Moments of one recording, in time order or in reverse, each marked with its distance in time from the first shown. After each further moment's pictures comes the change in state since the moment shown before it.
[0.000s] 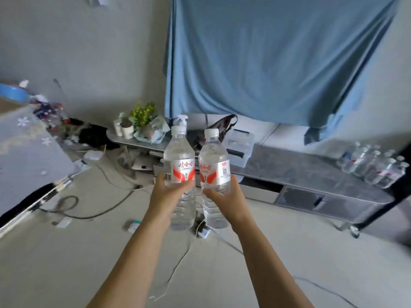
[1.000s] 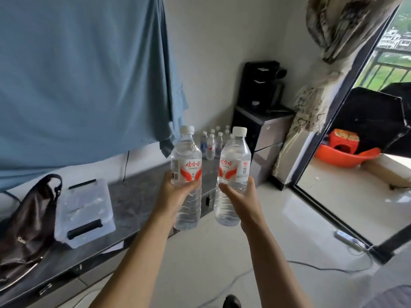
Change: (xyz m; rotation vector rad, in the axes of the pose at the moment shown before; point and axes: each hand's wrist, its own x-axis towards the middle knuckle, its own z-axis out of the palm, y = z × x) left_hand 0.131 0.022 0.524 0.117 -0.970 0.074; right_hand 0.133 0.107 -0.401 0.256 1.086 0.137
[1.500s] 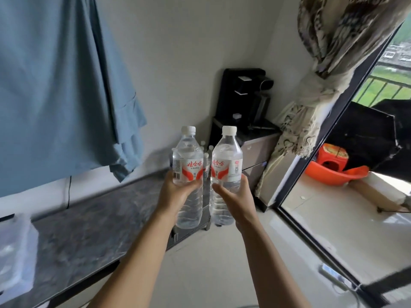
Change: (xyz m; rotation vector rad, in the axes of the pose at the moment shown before) left_hand 0.232 -0.001 0.203 -0.017 -0.076 0.066; right_hand 0.281 -0.003 -0.092 -0.101 -0.010 -0.020
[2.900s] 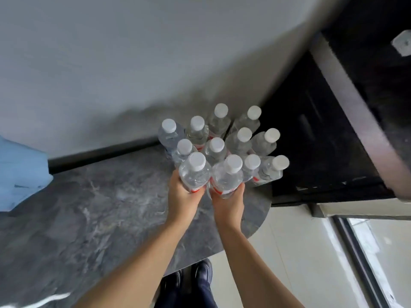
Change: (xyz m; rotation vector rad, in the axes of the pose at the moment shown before) left_hand 0.483 -0.396 0.051 0.199 0.450 -0.306; right_hand 0.487 0.370 0.184 -0.253 -0.051 0.515
